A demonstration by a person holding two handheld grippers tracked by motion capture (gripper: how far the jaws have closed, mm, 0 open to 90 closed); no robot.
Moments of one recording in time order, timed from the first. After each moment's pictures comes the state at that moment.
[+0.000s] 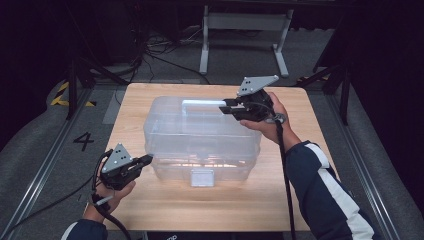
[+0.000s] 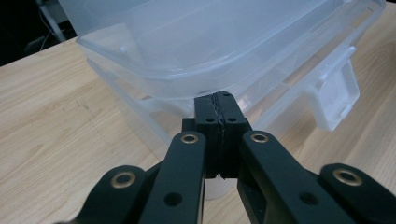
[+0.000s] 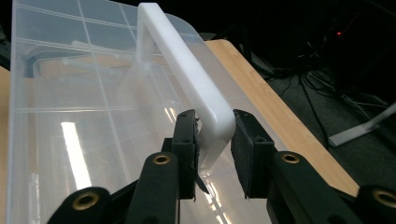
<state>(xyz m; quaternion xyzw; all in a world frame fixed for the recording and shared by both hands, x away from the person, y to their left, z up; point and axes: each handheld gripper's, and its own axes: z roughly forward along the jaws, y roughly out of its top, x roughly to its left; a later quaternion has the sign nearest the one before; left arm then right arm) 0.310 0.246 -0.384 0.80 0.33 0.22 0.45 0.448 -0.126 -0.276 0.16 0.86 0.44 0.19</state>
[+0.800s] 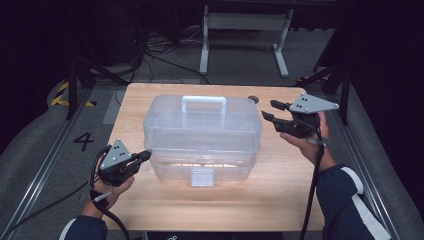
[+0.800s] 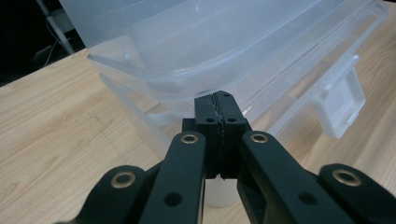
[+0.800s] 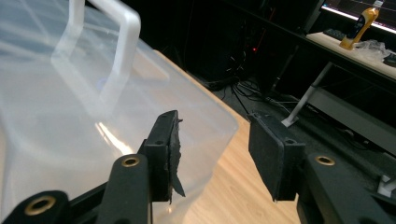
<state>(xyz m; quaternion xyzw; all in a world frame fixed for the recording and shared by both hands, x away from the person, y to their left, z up) 0.315 0.248 -0.372 0.81 0.32 0.23 0.44 0.407 -0.234 -0.301 0.24 0.79 0.48 0.30</state>
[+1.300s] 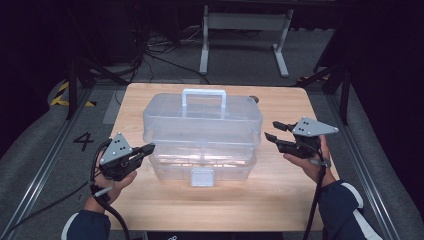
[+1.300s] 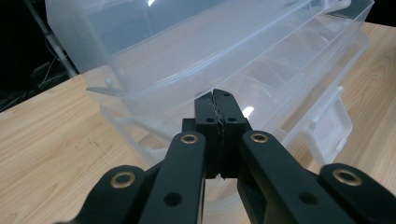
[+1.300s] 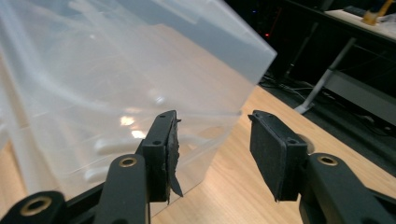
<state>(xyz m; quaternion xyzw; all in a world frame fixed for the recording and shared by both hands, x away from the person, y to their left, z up) 0.319 0.239 -0.354 0.80 0.30 0.23 0.46 0.386 -0.250 -0.353 0.24 0.80 0.48 0.27</state>
